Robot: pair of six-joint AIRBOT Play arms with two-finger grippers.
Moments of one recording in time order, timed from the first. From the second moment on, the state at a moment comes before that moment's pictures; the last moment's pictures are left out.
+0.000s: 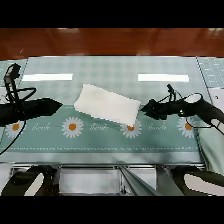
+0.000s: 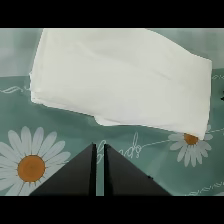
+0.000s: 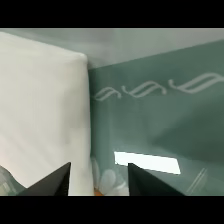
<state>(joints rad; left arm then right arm) -0.02 -0.64 0.72 1.02 -1.06 -1.45 0.01 -1.36 0.70 -0.60 0.91 1.34</state>
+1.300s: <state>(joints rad) -0.02 -0.65 0.72 1.02 -1.06 -1.45 0.09 -1.51 1.96 -1.09 1.43 1.51</state>
